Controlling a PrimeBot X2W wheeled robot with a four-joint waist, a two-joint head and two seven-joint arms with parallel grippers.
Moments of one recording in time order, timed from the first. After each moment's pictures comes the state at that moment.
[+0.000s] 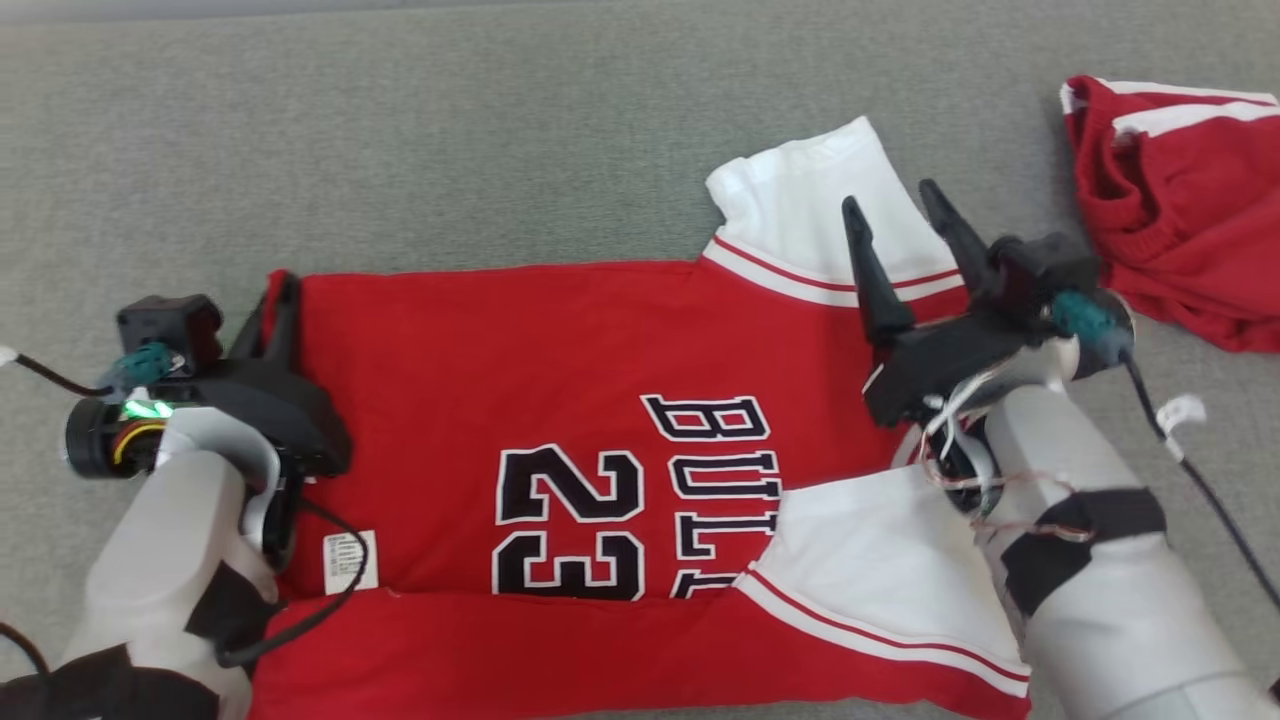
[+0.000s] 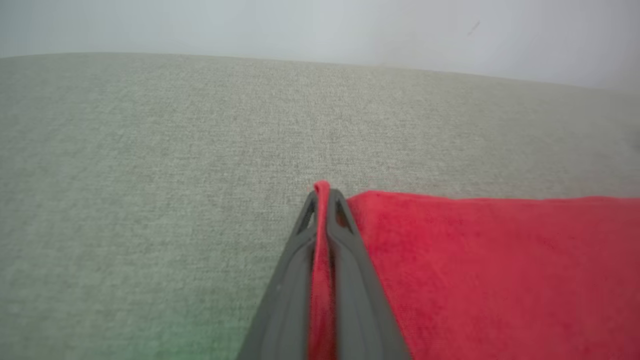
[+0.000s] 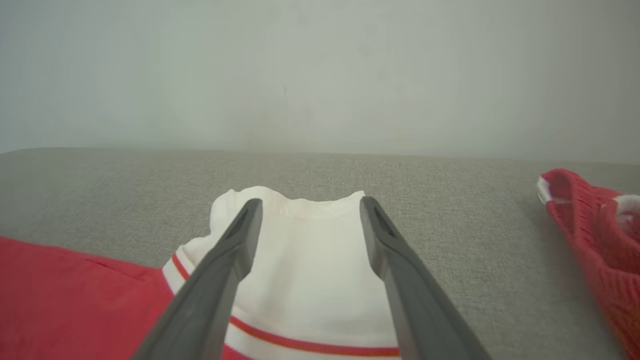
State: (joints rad) left arm -0.86 0.24 -0.30 1.03 -0.50 -0.13 -0.25; right arm -0.77 -0.13 0.25 0.73 0.27 0.13 -0.26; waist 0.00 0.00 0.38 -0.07
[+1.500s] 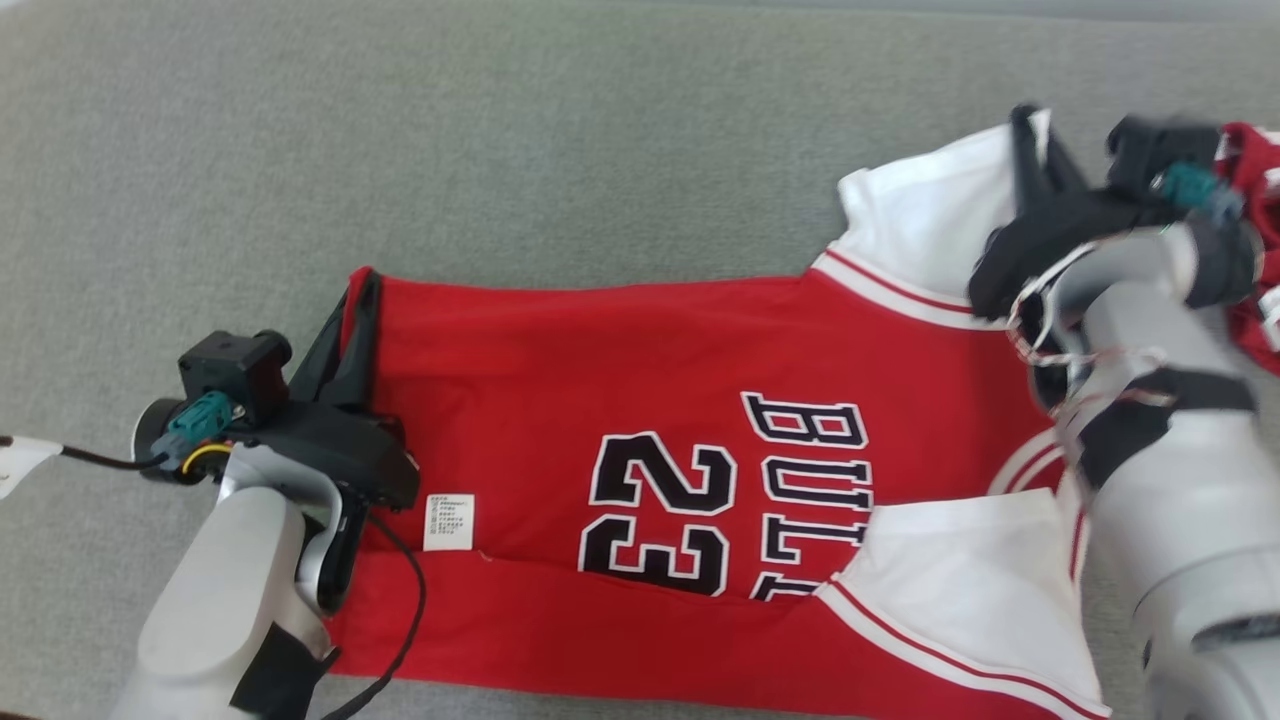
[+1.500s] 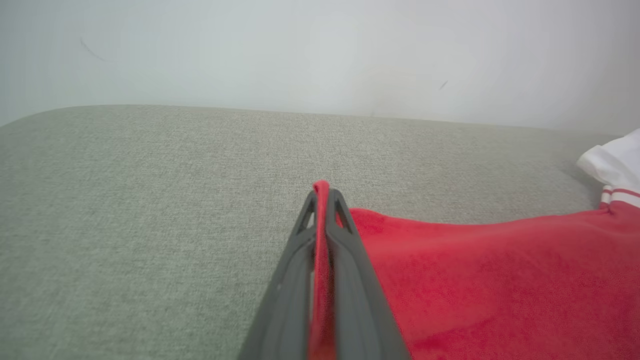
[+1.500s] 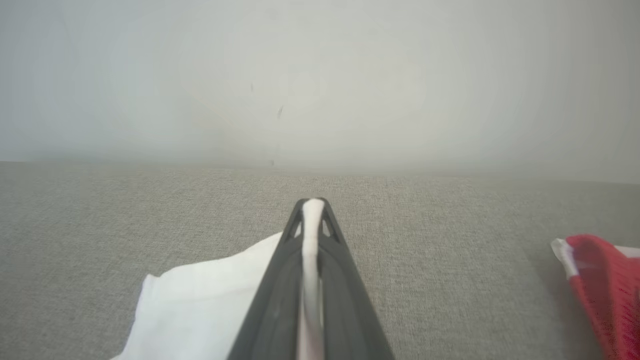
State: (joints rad) left arm -0.68 0.21 -0.30 0.67 -0.46 -0.13 -0.26; right arm -1.09 -0.18 0.05 1.20 0.14 0.13 -0.26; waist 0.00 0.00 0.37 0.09
